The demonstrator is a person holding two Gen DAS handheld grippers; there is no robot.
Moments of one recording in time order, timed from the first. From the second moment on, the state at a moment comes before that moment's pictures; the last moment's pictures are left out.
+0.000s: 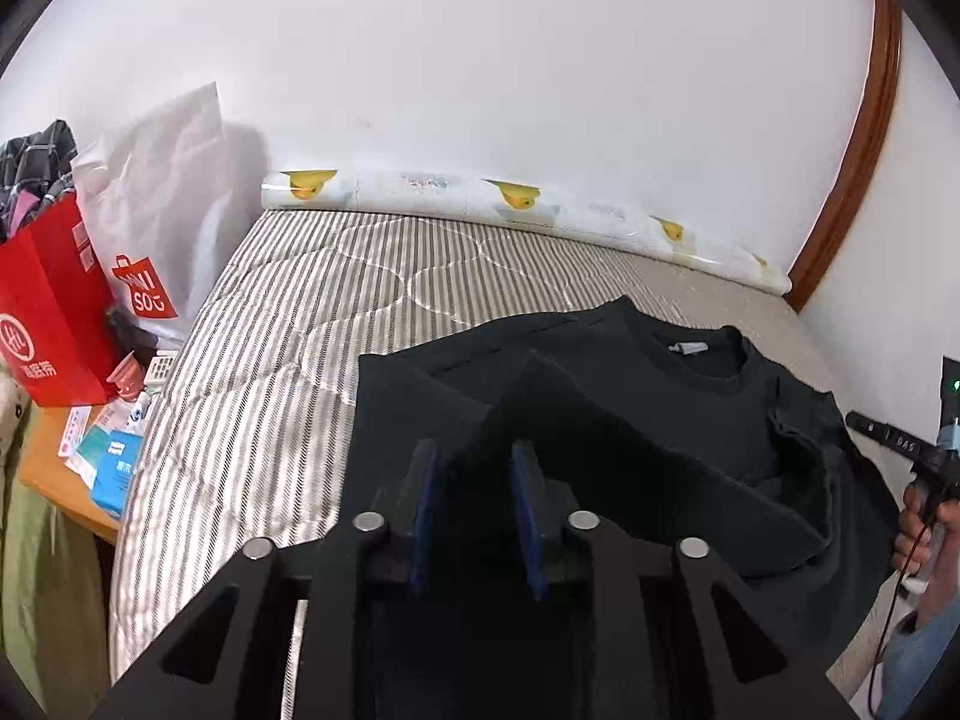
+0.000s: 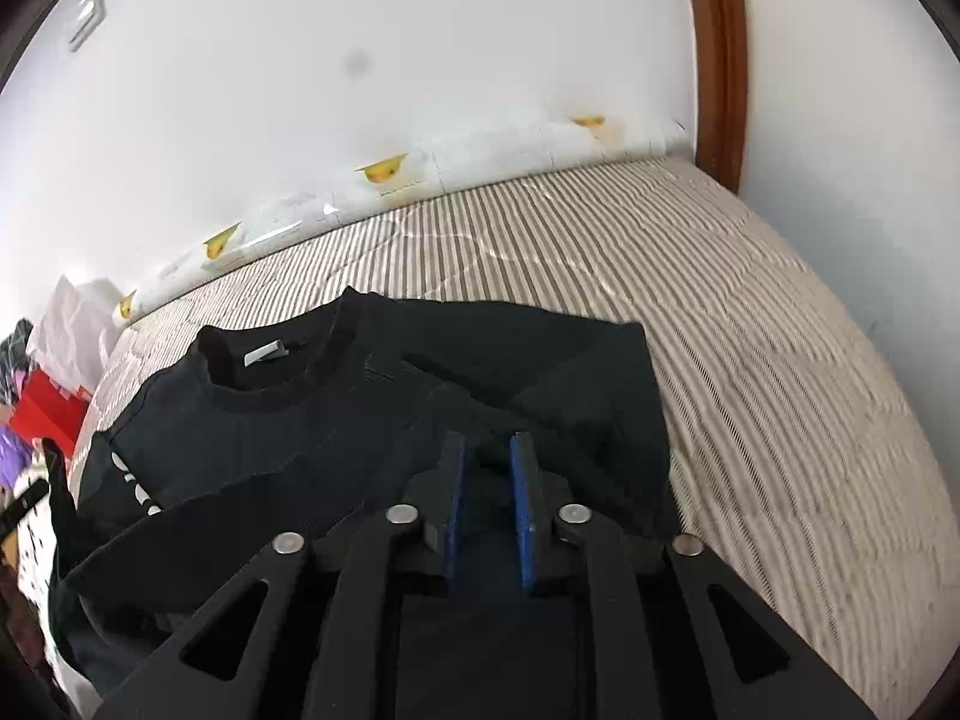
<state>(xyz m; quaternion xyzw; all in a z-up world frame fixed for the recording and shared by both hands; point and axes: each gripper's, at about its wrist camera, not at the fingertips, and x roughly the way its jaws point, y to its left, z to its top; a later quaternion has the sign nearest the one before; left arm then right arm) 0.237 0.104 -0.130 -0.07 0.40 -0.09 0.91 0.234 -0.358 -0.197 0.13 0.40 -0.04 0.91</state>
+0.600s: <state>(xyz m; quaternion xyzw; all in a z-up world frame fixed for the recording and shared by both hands) 0.280 0.087 -0.158 -0.03 0.46 -0.18 0.87 0.303 -0.350 -0.221 0.08 0.47 0.05 0.88</state>
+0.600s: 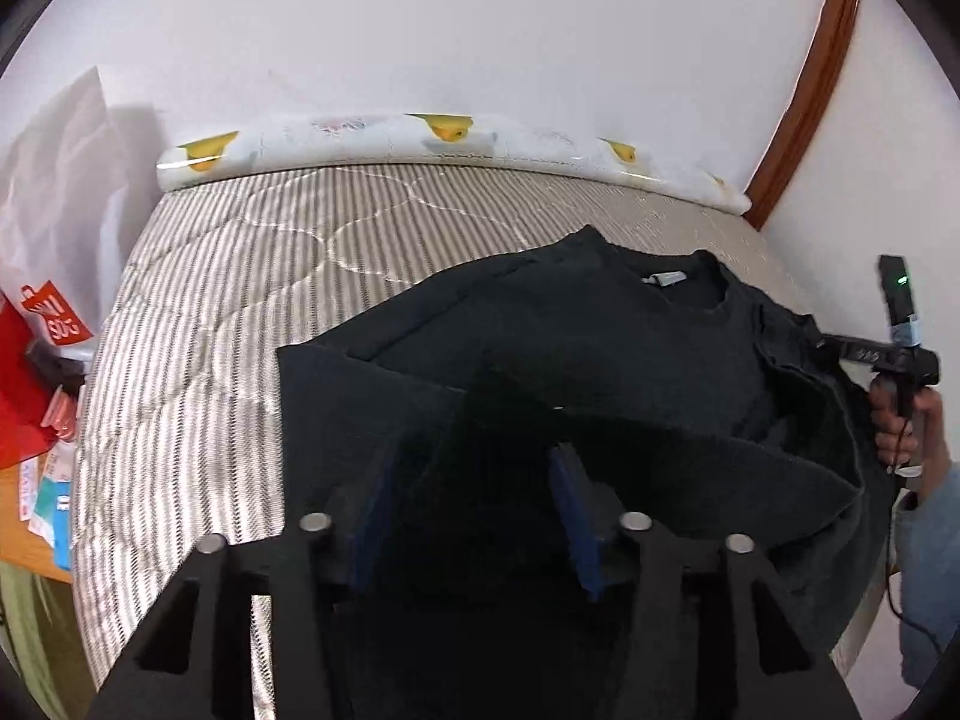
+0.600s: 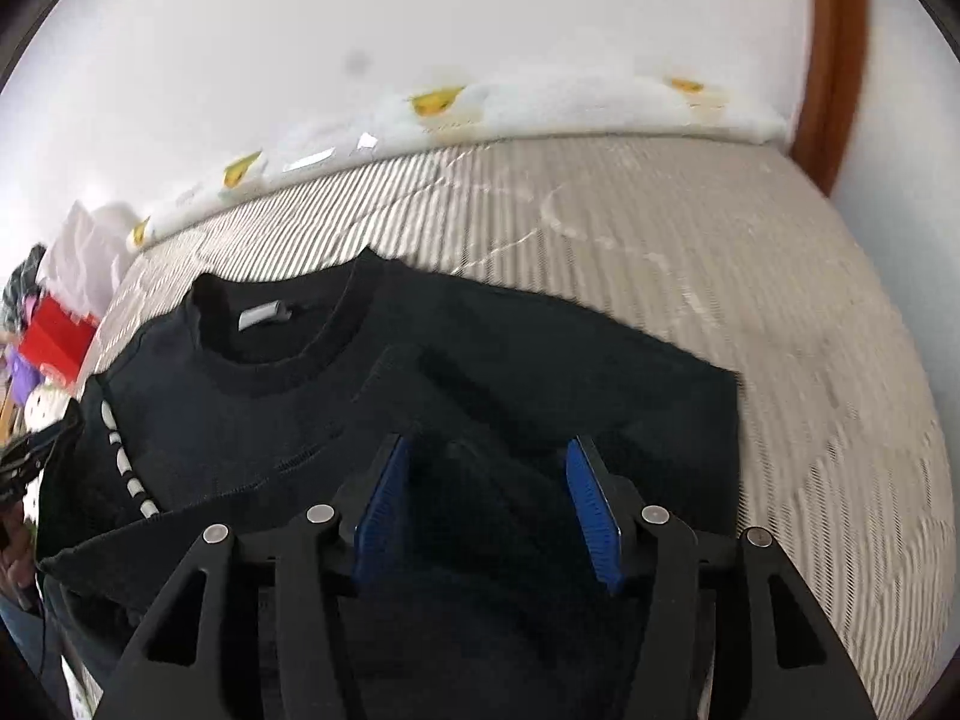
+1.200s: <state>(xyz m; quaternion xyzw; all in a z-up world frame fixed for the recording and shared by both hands) 0.310 0.110 -0.150 -0.06 0.42 -0.03 0.91 0.301 -0.406 -0.205 0.12 0.39 -0.01 0.91</state>
